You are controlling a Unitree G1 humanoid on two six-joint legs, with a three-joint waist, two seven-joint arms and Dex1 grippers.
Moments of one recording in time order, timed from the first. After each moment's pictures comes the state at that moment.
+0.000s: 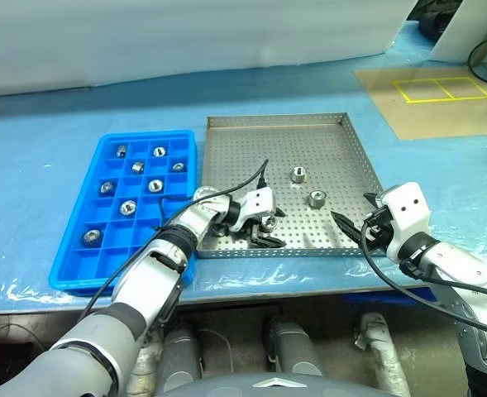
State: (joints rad) left arm -0.92 0.05 -0.31 1.08 0.09 -0.31 -1.16; right arm 0.07 -0.60 -0.26 -0.71 0.29 0.81 0.46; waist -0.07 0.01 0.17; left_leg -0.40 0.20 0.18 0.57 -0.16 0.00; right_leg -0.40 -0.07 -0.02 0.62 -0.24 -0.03
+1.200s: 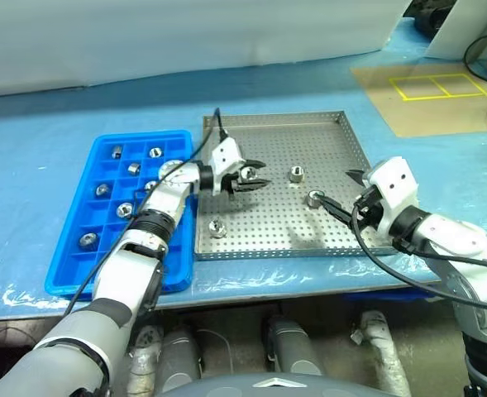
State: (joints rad) left arm -0.91 0.22 -0.10 0.82 -0.09 -0.25 -1.16; right arm -0.19 -0.68 -0.14 -0.62 0.34 0.80 0.56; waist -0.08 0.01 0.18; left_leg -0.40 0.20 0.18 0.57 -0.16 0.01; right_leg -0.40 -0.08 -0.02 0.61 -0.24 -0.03
